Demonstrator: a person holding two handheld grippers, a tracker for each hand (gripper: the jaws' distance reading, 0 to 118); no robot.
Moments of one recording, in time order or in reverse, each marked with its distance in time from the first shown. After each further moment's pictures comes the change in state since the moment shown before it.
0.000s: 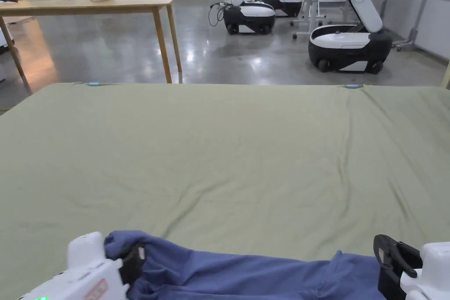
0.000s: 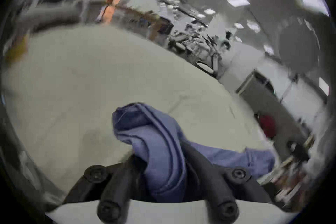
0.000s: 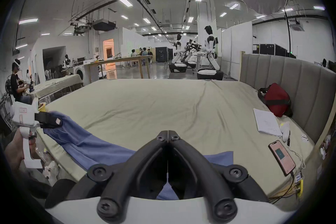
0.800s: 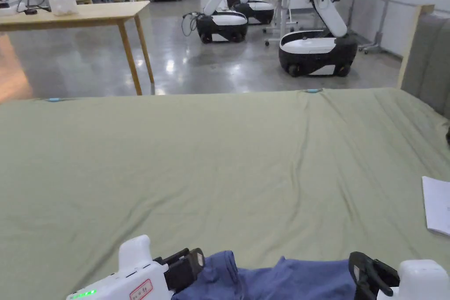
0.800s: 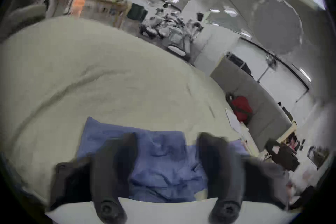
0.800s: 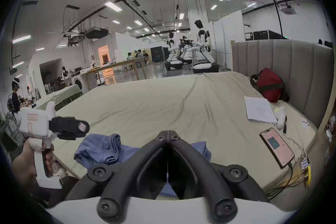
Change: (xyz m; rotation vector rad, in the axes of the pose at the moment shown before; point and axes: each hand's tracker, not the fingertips) left arm 0.120 -0.037 -0.070 -0.178 -0.192 0.130; right arm 0.074 -0.020 0.021 -0.014 0.013 -0.130
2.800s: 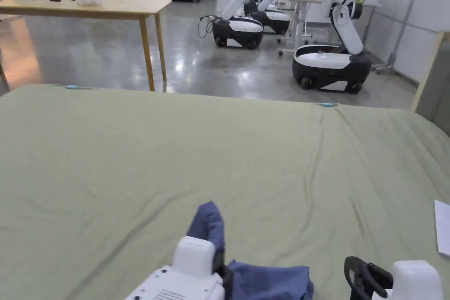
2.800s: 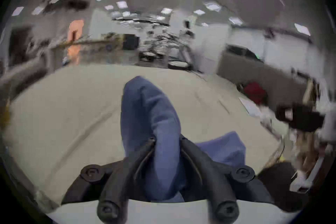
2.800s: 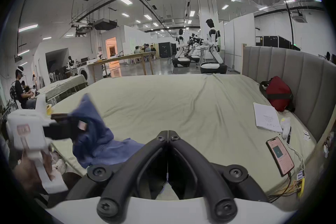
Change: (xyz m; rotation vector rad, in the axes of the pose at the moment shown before) left arm 0.076 -0.044 0.006 0.147 0.108 -0.522; right arm -0.033 0.018 -0.006 -0.046 0.027 0.095
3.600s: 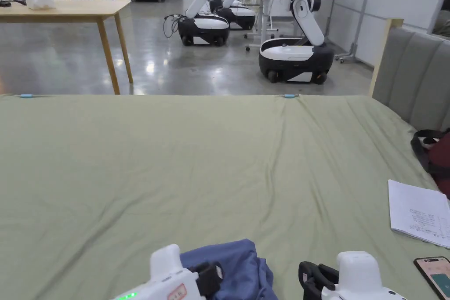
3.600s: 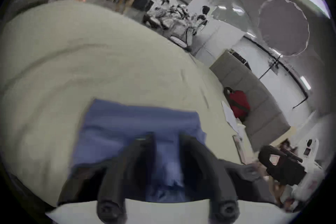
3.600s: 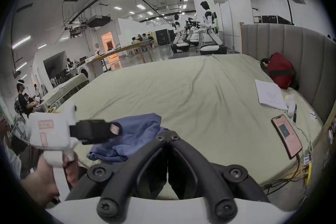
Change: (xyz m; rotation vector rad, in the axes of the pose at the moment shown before) left arm -0.004 -0.024 -0.063 -0.212 -0.247 0.613; right arm 0.020 -0.017 -0.010 -0.131 0.051 -0.106
